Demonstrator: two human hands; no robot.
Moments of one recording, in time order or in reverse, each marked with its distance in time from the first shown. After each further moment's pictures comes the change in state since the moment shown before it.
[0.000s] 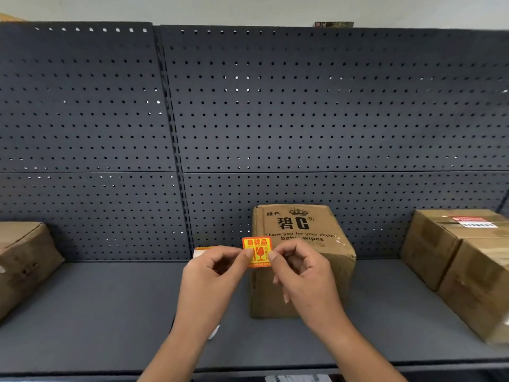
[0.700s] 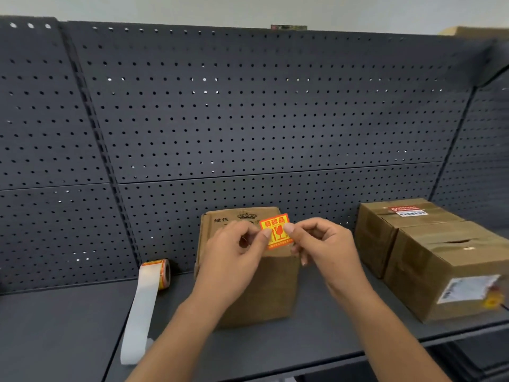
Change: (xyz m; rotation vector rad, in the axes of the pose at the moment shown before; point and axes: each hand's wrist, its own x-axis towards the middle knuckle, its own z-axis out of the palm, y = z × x) left_hand 0.033 0.034 0.111 0.248 -0.269 0.273; right_hand 0.032 -0.007 -0.129 0.022 0.174 0.048
